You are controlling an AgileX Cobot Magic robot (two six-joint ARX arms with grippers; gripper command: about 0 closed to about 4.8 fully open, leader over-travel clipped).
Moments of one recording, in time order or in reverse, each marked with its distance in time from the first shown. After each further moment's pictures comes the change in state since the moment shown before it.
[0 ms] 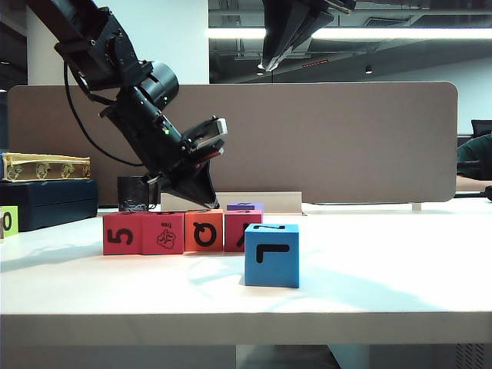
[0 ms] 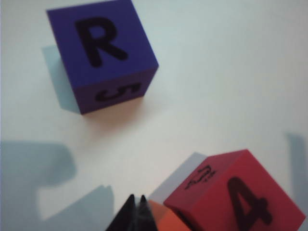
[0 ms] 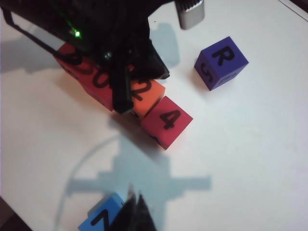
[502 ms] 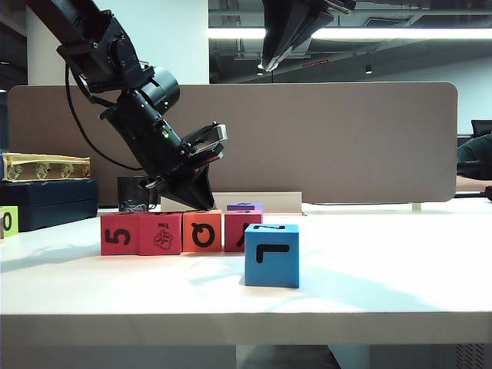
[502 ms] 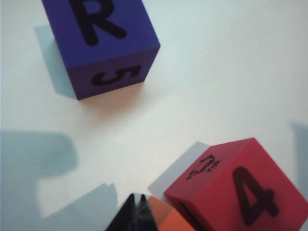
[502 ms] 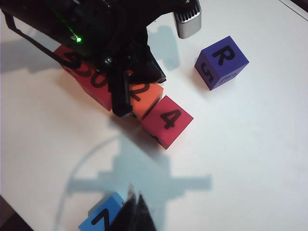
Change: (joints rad) left arm -0.005 0.012 0.010 -0.053 -0.006 0.011; right arm 0.000 0.000 0.000 -0.002 0.000 0.000
